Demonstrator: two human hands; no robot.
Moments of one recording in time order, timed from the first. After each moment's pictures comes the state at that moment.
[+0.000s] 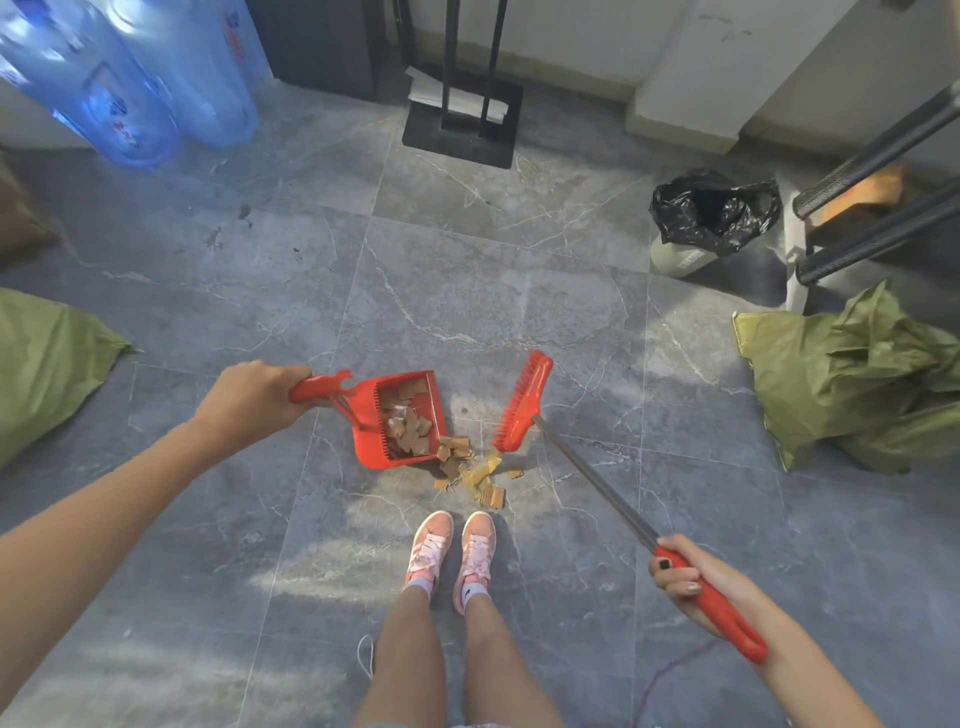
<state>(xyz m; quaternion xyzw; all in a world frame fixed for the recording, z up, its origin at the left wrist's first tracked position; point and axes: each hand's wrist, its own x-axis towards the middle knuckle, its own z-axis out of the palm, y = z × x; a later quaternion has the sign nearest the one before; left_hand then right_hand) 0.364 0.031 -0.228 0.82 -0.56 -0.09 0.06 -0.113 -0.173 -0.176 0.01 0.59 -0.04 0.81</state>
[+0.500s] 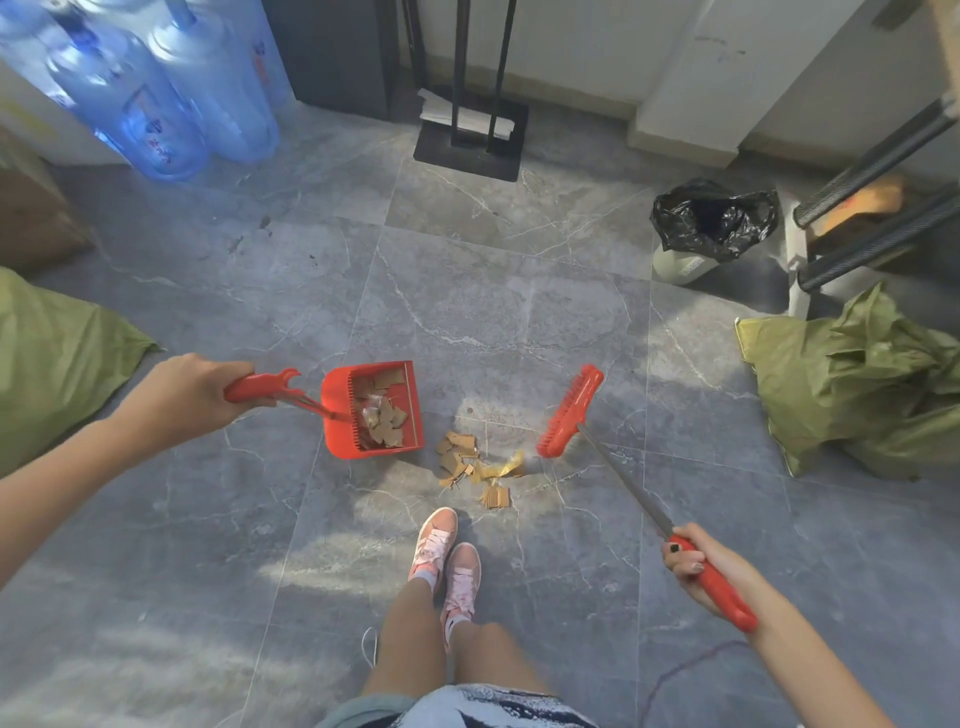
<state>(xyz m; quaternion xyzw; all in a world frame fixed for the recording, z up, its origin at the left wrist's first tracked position) 0.367 0.098 -0.166 0.82 -0.56 -0.09 0.05 -0.150 -0.165 -0.173 -0.01 0.64 -0.08 0.77</state>
